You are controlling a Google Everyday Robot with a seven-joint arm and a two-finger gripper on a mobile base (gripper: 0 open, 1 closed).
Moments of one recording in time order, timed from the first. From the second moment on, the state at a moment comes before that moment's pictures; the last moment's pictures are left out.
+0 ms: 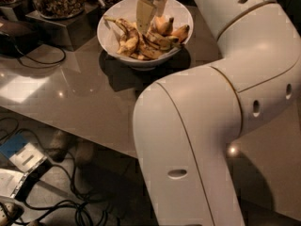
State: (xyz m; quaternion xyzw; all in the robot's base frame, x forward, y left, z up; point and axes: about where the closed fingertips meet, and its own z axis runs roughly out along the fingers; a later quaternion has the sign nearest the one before) arm 0.715 -0.020 0.972 -0.49 0.86 -0.01 0.16
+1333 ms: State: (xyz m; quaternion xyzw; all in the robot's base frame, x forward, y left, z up) arm 0.719 -0.012 0.945 -0.50 0.86 -0.01 0.12
